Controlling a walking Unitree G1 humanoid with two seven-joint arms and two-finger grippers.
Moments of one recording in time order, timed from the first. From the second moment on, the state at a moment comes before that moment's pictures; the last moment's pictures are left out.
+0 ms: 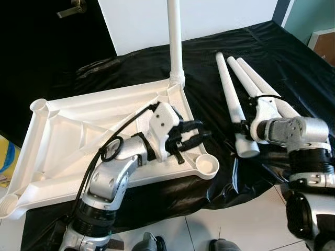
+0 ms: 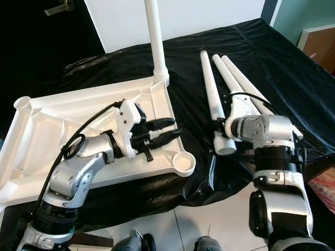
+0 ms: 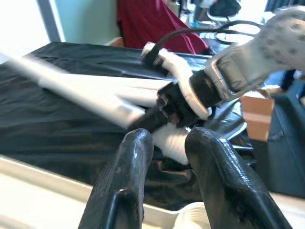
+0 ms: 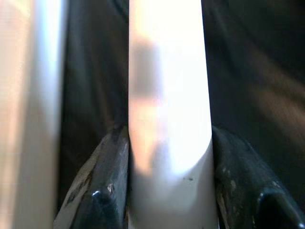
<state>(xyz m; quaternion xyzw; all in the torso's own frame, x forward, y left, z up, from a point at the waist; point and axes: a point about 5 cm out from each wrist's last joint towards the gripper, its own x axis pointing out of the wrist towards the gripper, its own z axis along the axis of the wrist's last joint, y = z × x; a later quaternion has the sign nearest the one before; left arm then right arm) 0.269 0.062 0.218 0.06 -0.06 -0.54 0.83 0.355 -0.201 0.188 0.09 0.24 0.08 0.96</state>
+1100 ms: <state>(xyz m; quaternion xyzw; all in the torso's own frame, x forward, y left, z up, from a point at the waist) 0.313 0.068 0.245 -0.07 -0.10 -0.43 0.89 0.309 -0.150 0.206 0.10 -0.13 0.15 0.98</state>
